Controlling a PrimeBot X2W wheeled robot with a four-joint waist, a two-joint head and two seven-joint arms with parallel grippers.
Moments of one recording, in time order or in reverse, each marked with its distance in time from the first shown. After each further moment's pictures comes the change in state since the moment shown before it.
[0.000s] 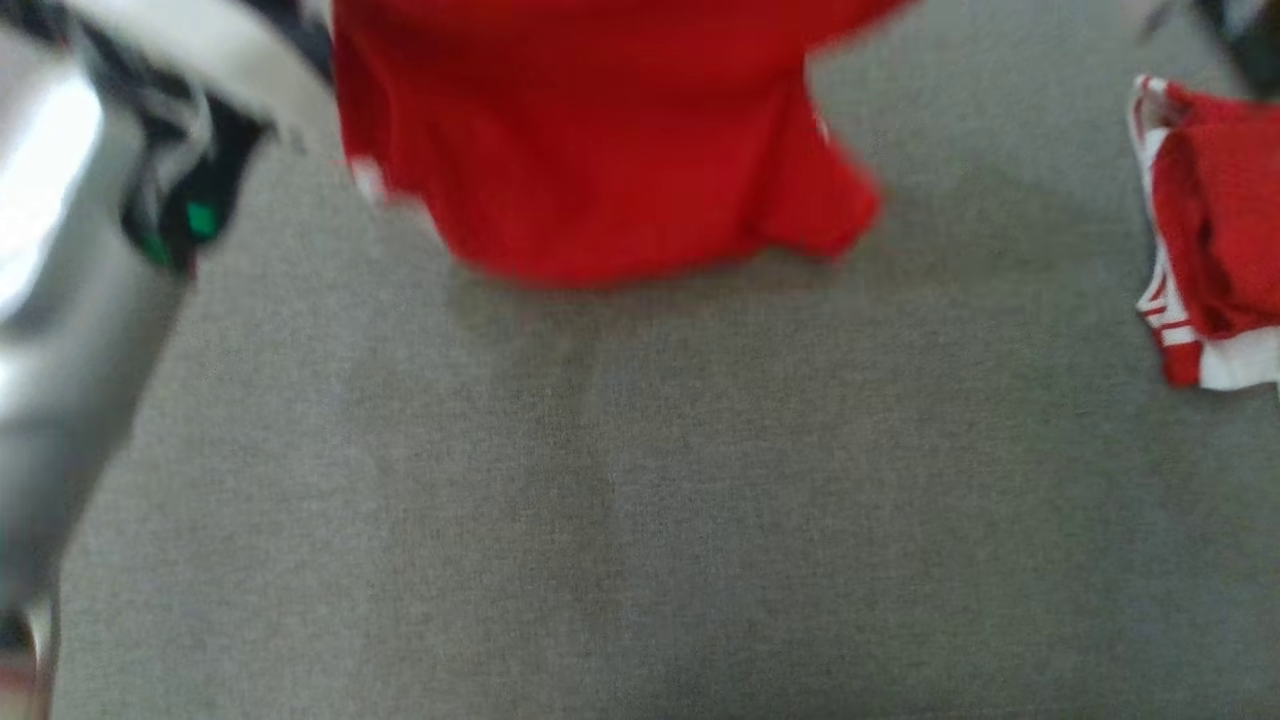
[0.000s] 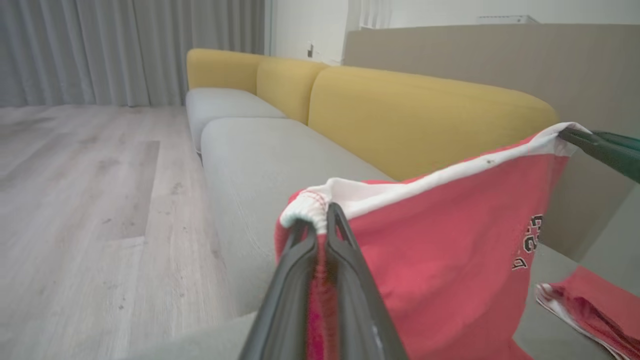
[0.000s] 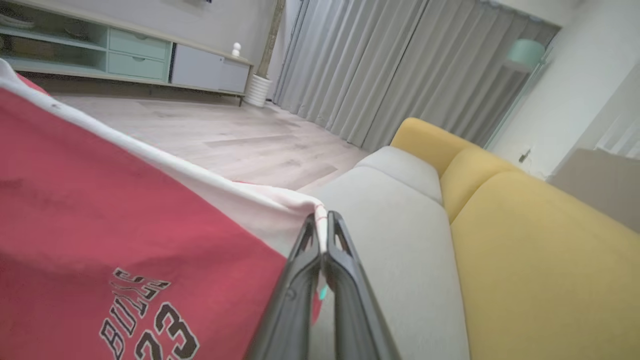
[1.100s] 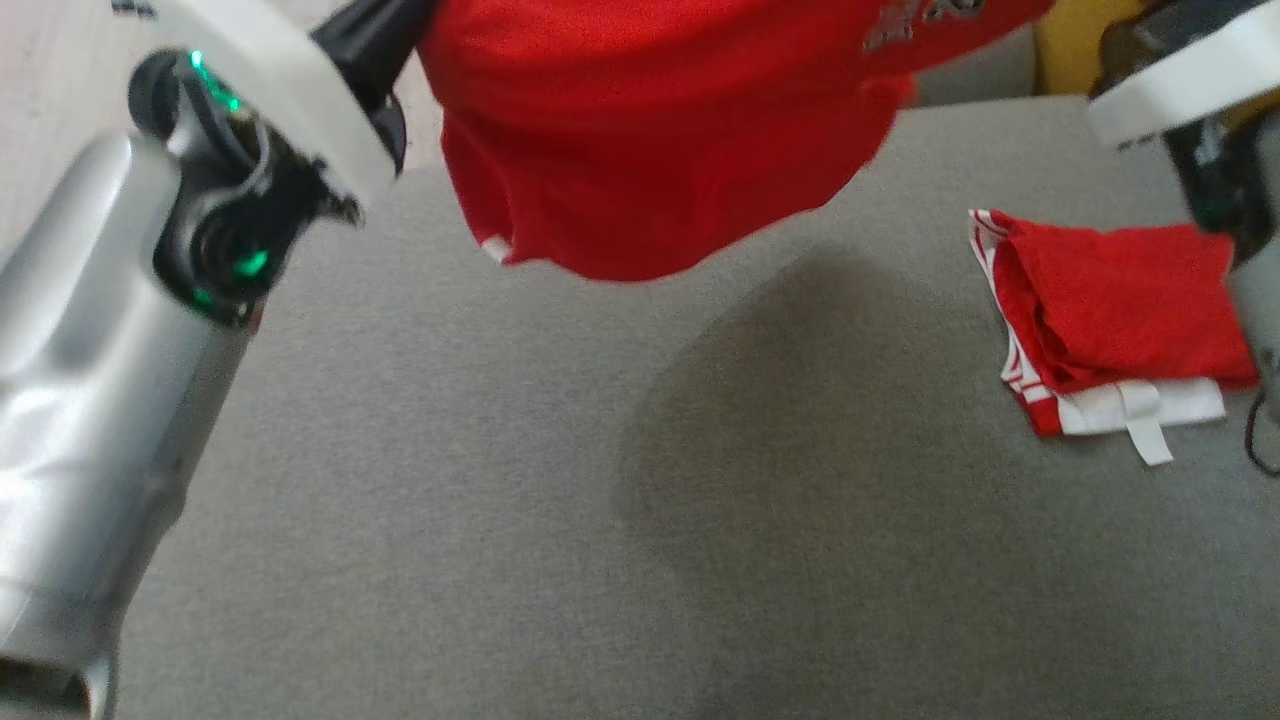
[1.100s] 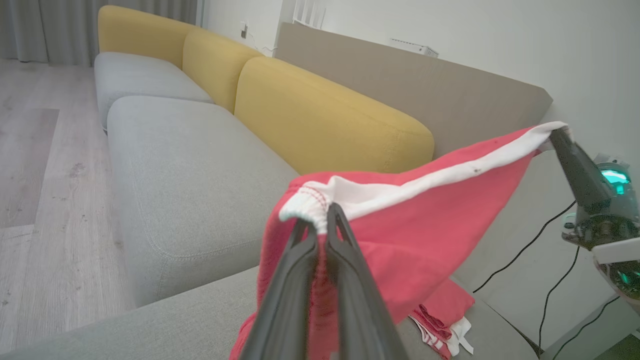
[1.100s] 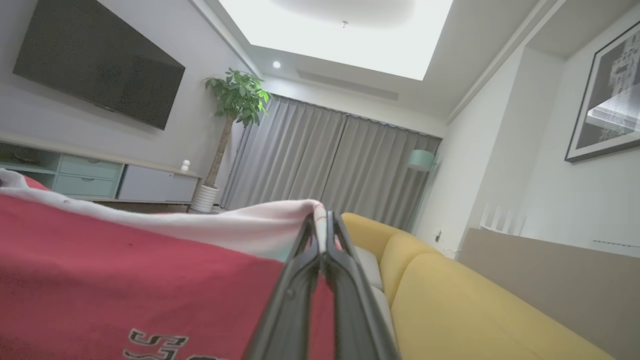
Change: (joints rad) left arm 0.082 -0.072 0.072 -0.040 -0.233 0.000 0.369; right arm 0.236 0.065 -0.209 -0.041 -0.050 0.000 -0.189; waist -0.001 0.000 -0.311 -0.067
